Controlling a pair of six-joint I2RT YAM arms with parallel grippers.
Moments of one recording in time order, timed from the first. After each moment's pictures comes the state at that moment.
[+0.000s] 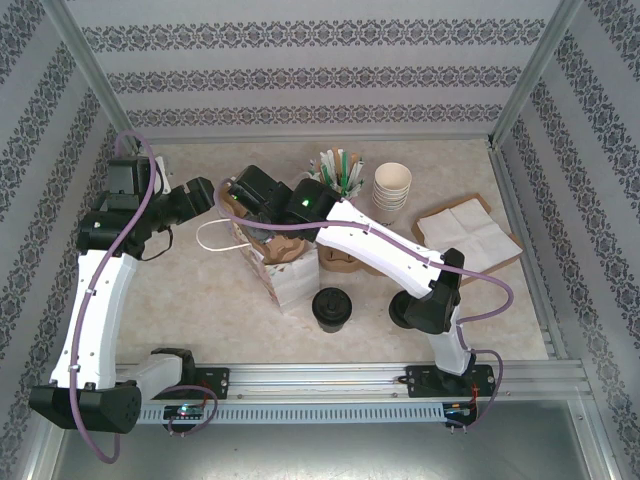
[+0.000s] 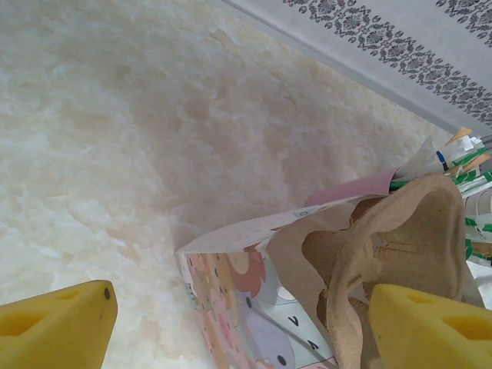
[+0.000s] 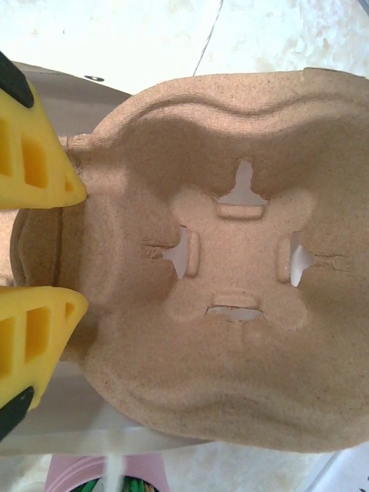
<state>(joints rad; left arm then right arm) 0.00 1.11 1.36 -0.98 0.21 -0.47 1.06 2.02 2.24 -1.16 0.29 0.25</state>
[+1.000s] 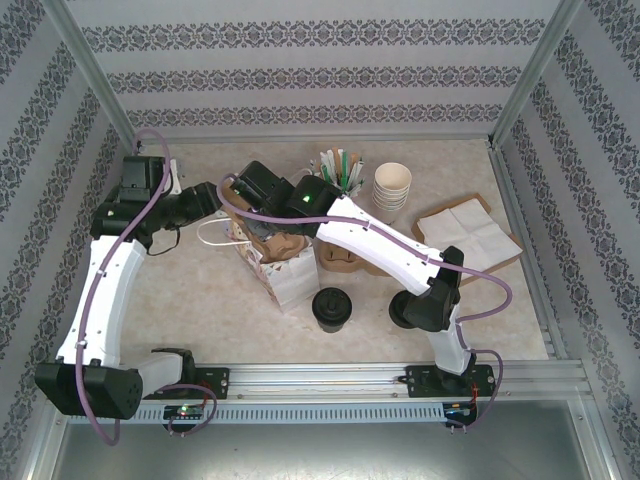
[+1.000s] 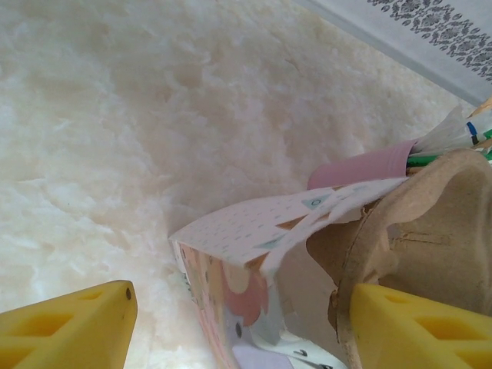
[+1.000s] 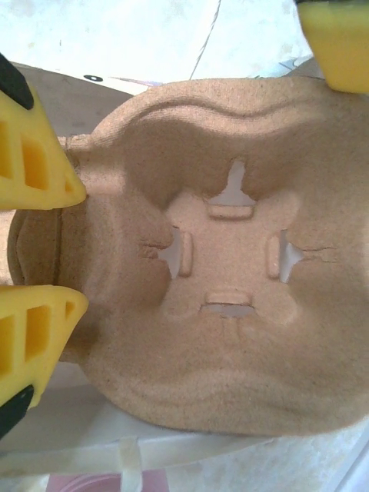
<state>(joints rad) 0.00 1.18 1.31 -0.94 0.27 -0.45 1.04 2.02 2.24 -1.14 0.24 0.27</state>
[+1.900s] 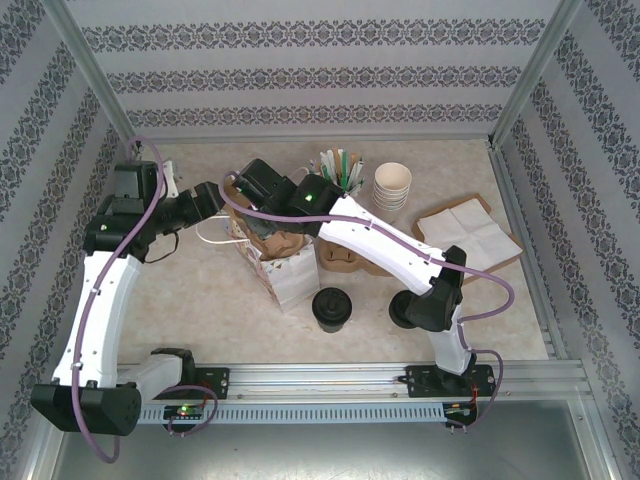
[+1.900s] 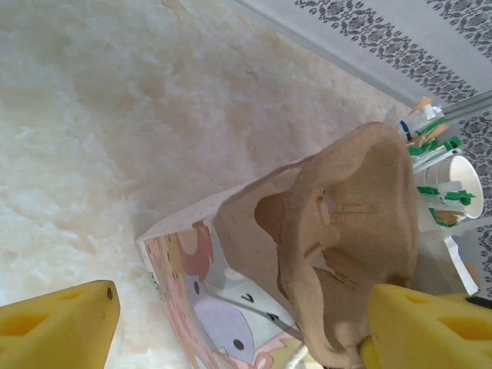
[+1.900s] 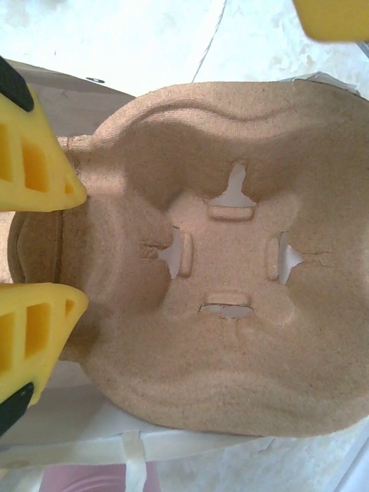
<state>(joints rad) 0.00 1.09 1.29 -0.91 0.34 -0.48 1.03 2.01 2.22 -1.11 0.22 0.27</state>
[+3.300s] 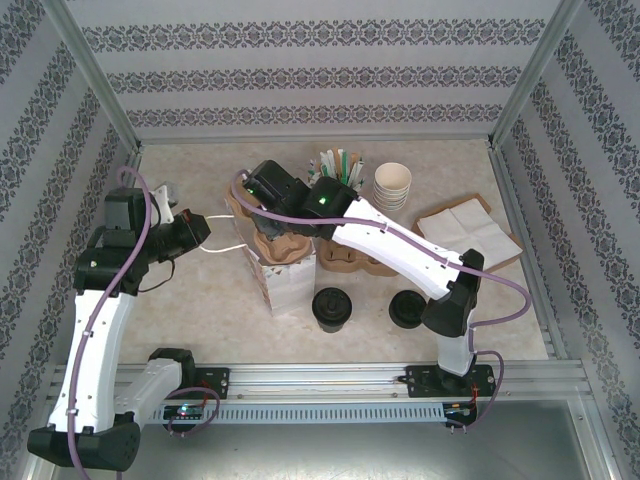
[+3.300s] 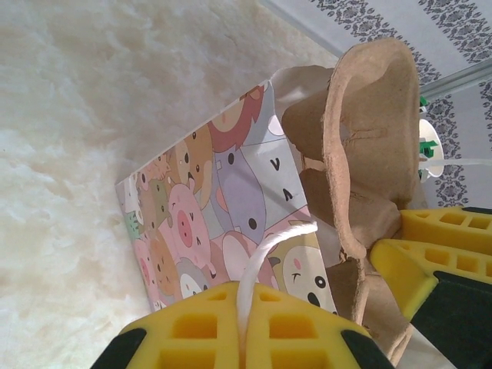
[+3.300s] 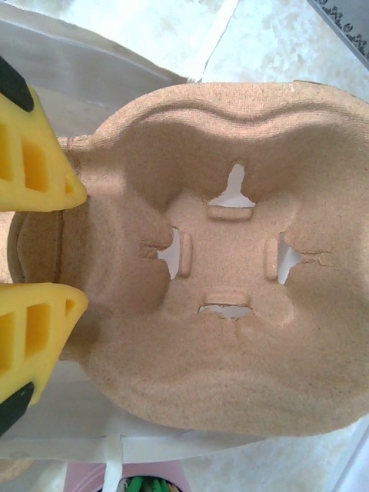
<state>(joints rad) 0.00 0.90 1.17 -0.97 0.41 -0.53 1.02 1.91 2.10 -1.08 0.23 0.31</state>
